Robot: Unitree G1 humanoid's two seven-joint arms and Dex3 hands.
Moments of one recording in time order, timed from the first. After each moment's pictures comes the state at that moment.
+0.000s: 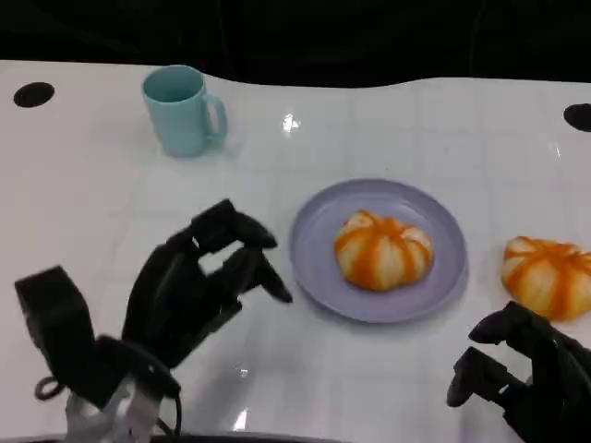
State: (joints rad) left arm -0.15 -0.05 0.02 0.25 -0.45 -0.11 -0.55; right arm 0.23 -0.02 -0.13 -0.10 0.57 0.20 0.47
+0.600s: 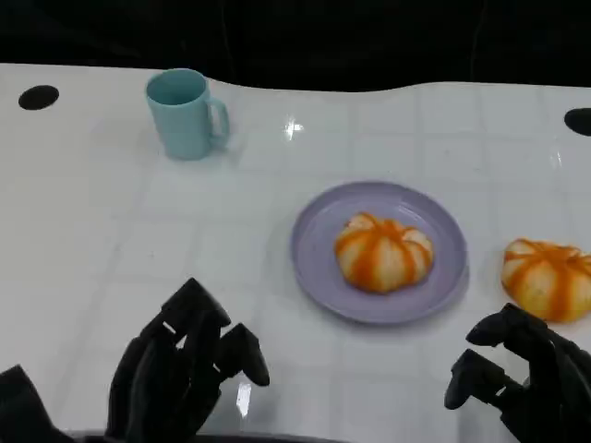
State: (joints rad) left arm 0.13 -0.14 0.07 0.06 -0.60 0.05 -0.53; right arm 0.24 -0.01 -0.12 -0.10 0.57 0.20 0.47
